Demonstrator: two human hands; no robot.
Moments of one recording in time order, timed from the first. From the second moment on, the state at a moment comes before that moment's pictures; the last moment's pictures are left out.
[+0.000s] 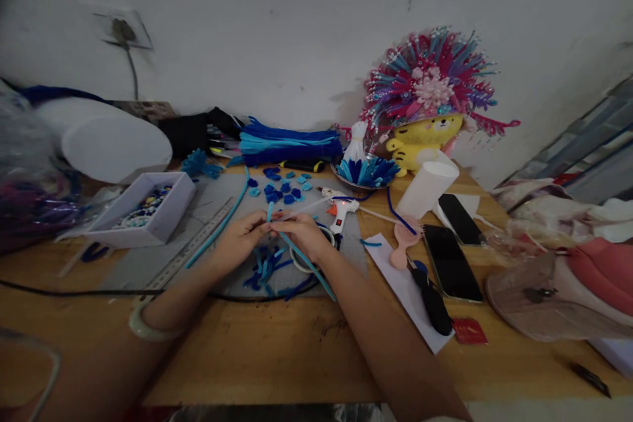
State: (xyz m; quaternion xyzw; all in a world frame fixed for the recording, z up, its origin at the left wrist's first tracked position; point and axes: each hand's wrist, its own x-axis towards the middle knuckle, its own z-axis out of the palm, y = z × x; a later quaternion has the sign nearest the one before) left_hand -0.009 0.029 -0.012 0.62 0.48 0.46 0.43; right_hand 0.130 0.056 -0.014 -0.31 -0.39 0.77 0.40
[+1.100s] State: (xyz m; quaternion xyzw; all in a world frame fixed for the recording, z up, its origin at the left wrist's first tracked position) left_hand -0.011 0.028 -0.001 0.25 0.35 0.42 0.80; right_hand 0.134 0.043 -0.017 -0.45 -0.79 0.09 0.41
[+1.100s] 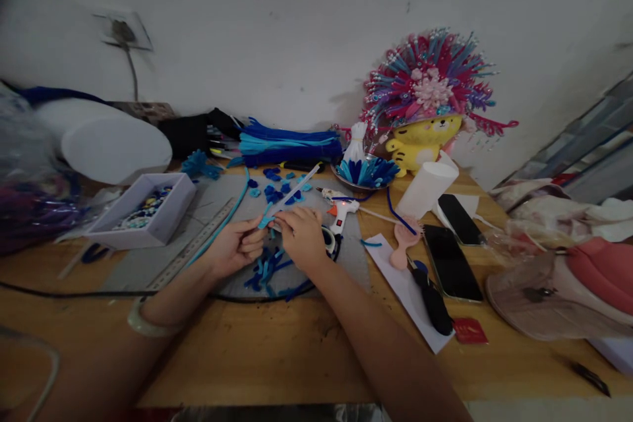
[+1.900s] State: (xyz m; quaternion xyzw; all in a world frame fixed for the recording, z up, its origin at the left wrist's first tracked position) left_hand -0.008 0.026 -0.008 0.70 0.50 0.39 0.32; right_hand 0.132 0.050 -0.015 -0.51 -0.56 0.54 0.37
